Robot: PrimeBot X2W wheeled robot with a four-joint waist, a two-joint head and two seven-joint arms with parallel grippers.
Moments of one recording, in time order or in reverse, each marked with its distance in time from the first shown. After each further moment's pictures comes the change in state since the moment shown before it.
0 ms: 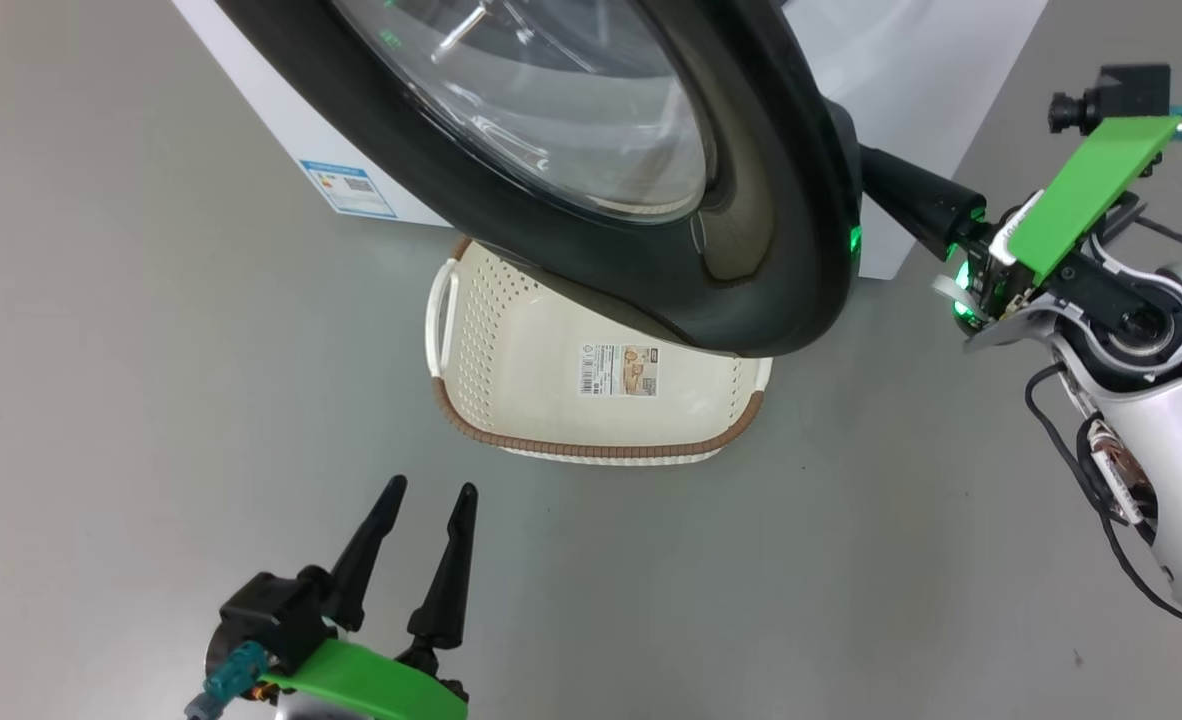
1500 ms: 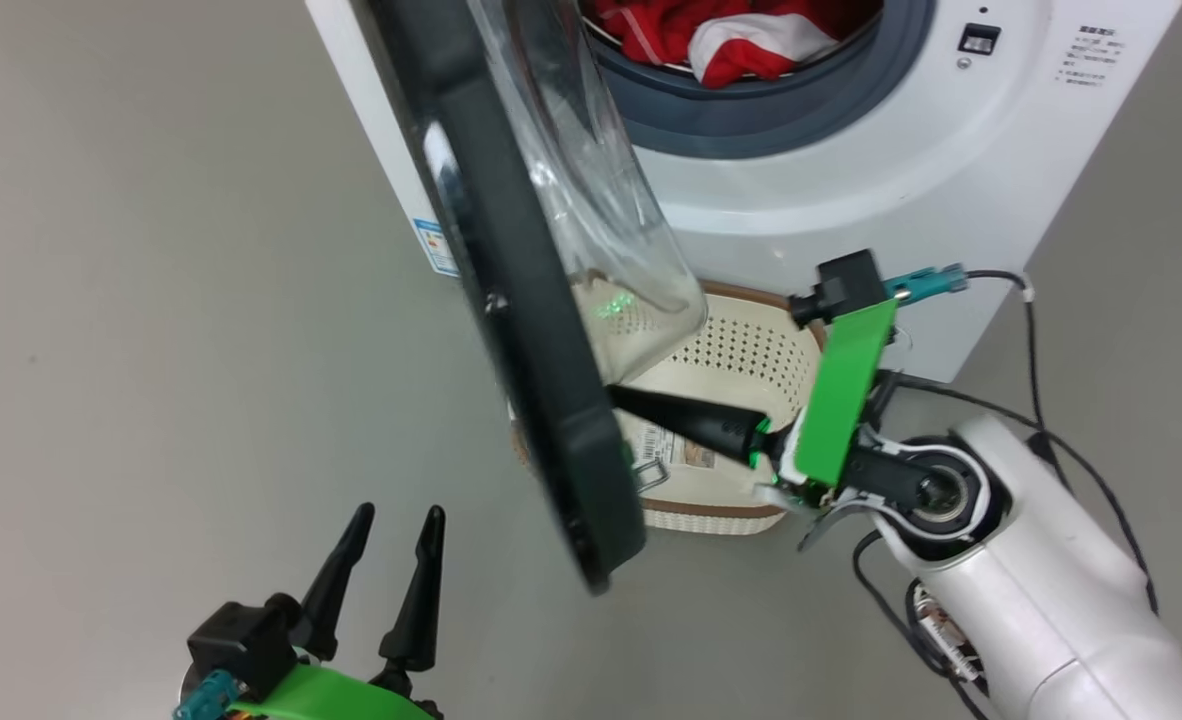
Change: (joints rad) left arm 0.053 0.000 0.050 -0.009 -0.013 0.002 0.000; right arm 0.207 0.205 0.059 -0.101 -0.166 0.000 0.202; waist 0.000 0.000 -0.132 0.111
